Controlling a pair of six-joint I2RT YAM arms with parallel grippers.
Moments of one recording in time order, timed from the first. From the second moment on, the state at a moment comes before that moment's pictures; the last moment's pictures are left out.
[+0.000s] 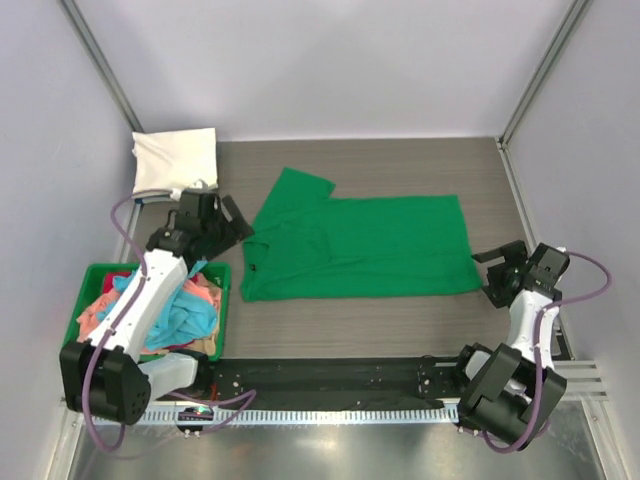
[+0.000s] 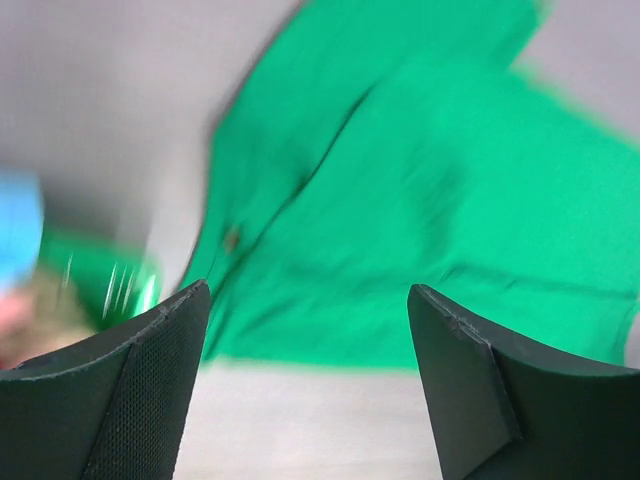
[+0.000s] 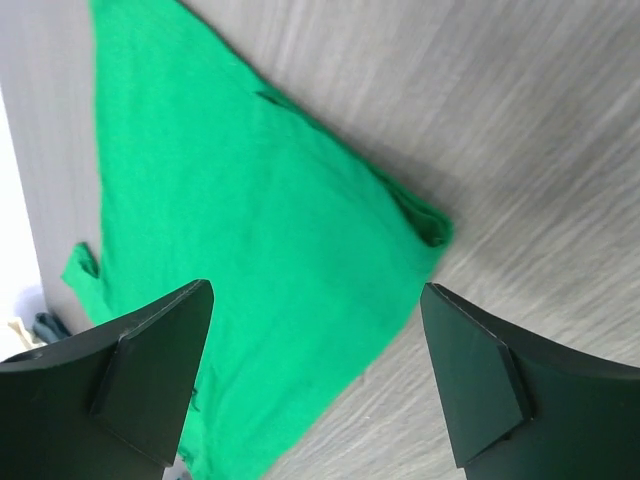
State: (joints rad) left arm -0.22 1.14 0.92 -0.61 -0.02 -0.72; right arm -0.61 0.99 0.52 -0.41 -0.33 0.74
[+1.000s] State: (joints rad) left arm -0.22 2.60 2.33 -0.43 0.03 -0.58; right arm -0.05 1.20 0.82 -0.42 -0.12 0.67
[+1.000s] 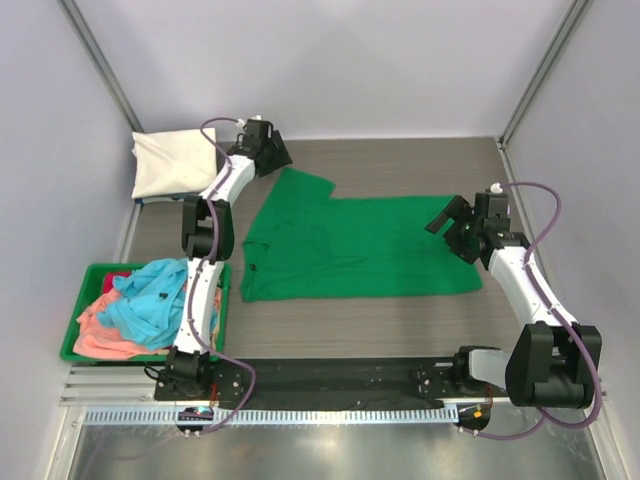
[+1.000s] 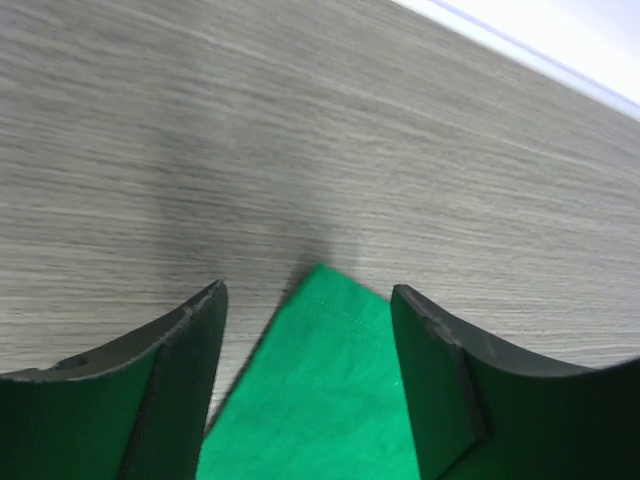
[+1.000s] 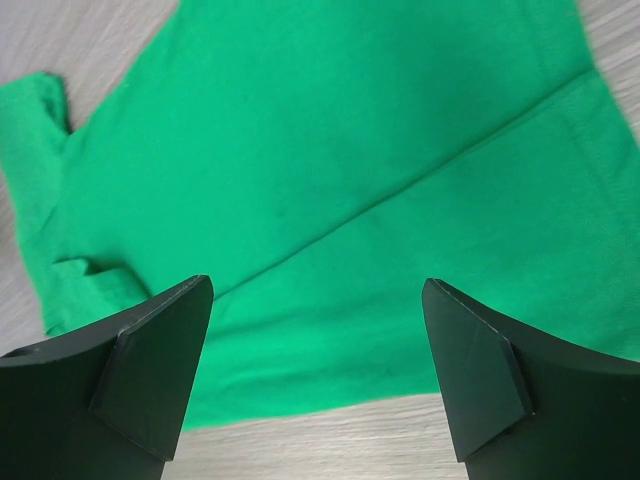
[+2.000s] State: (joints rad) left arm -0.25 2.61 2.30 -0.44 0.07 -0.56; right arm -0.09 1.67 1.23 -0.41 0.13 0.67
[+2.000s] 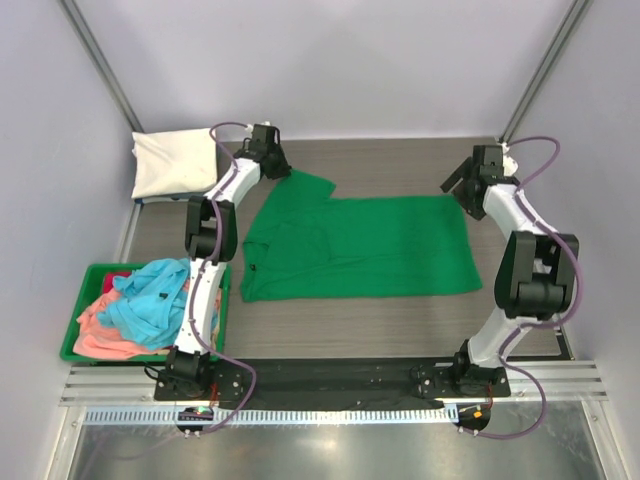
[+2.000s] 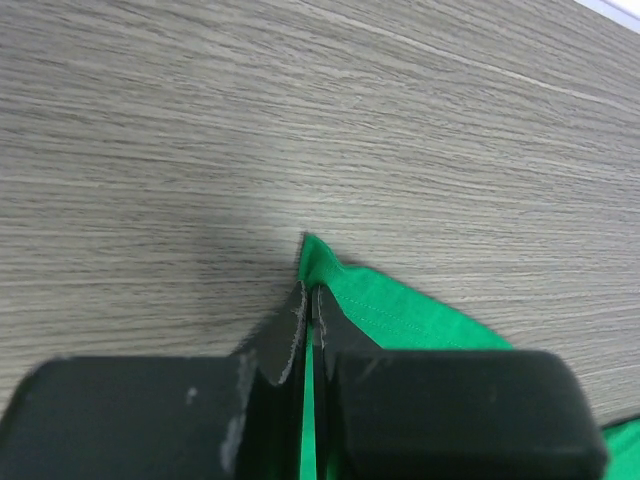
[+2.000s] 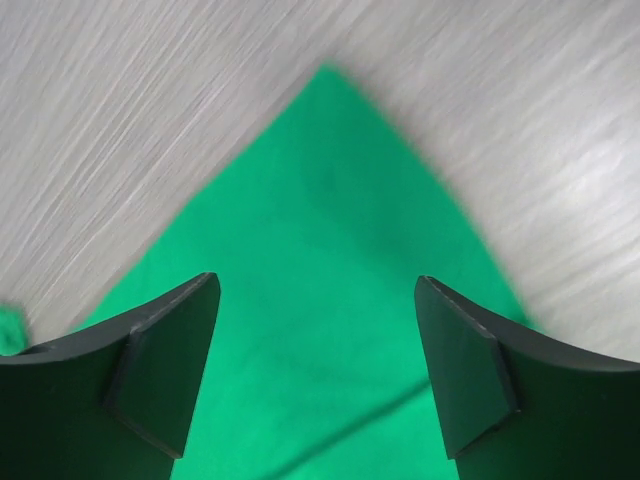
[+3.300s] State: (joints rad) left arm -0.24 2.55 2.15 -0.33 0.11 -0.57; right arm -0.10 2.22 1.69 -0.42 0.23 0.52
